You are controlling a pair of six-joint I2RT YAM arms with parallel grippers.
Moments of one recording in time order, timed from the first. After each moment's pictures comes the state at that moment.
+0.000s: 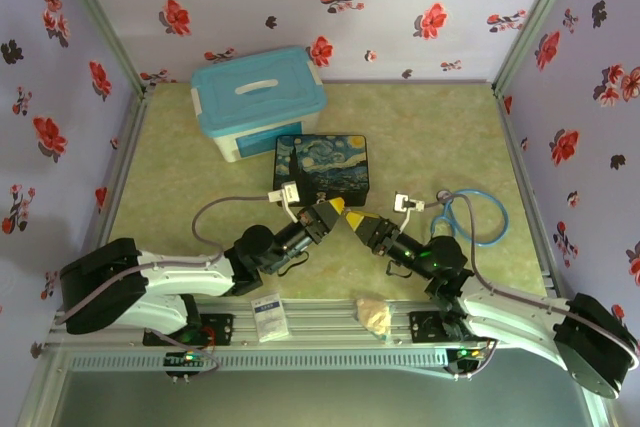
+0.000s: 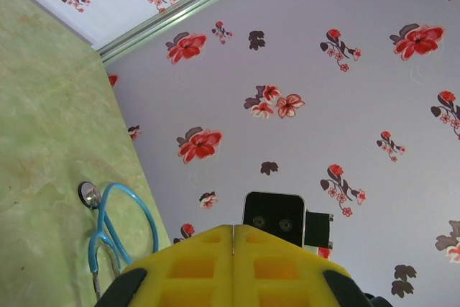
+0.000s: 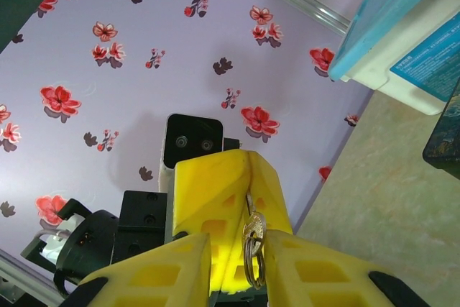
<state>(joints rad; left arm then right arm) -1.20 1.32 0.44 1.06 -0.26 -1.06 0.88 0.81 0.09 0.99 -0.19 1.07</state>
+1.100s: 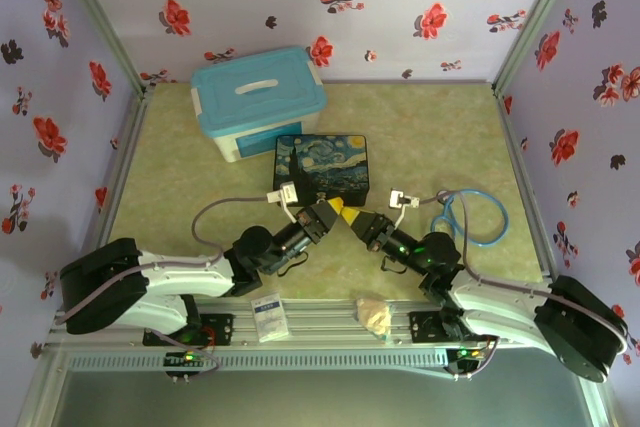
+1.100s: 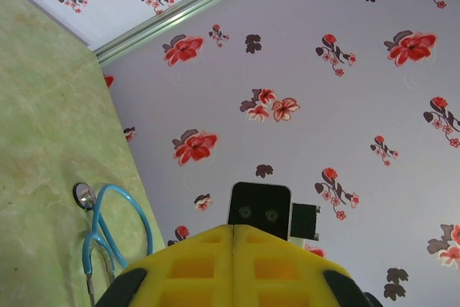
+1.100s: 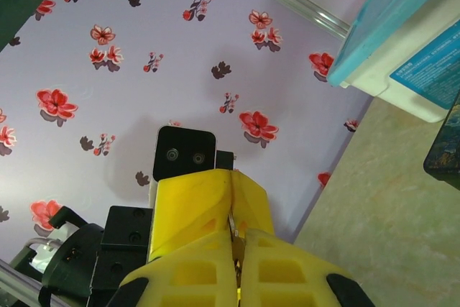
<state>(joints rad) -1.20 1.32 0.43 1.09 -0.26 -1.07 0.87 0.96 0.10 1.12 -0.19 1.07</state>
